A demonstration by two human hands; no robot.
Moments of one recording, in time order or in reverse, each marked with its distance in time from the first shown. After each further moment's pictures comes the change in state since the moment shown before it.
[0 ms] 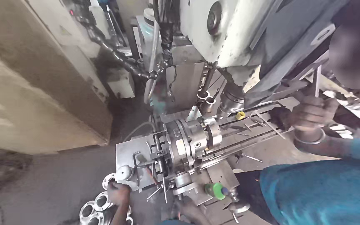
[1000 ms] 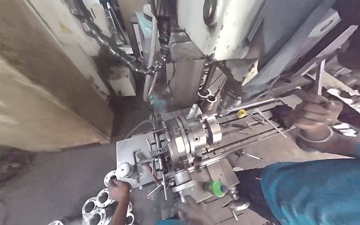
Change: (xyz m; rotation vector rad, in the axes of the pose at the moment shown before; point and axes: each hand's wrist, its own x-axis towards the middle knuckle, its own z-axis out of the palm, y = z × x) left_hand -0.001 0.000 -0.004 -0.019 -0.022 -0.001; right_hand -0.032 -0.022 -0.004 0.260 -0.024 -0.021
